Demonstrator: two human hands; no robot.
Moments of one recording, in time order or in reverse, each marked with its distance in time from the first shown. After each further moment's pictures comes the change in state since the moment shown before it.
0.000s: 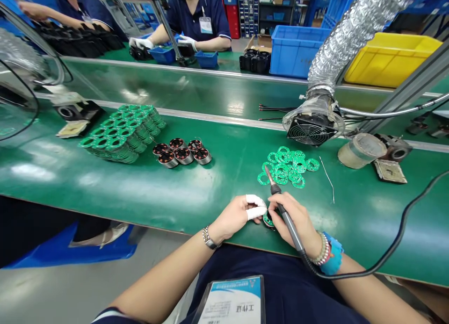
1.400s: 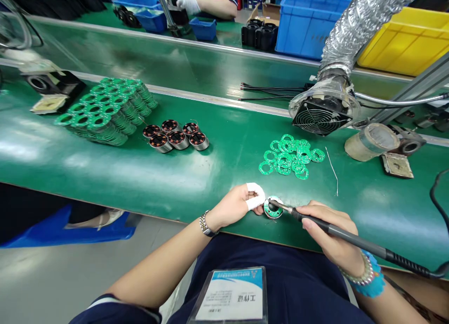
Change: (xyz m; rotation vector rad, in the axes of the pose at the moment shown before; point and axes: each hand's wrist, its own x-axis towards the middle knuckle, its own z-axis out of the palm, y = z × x) left_hand 0.003 -0.007 -0.011 0.099 -0.060 -0.015; right_hand -0.029 -0.020 -0.054 0.003 -0.004 0.211
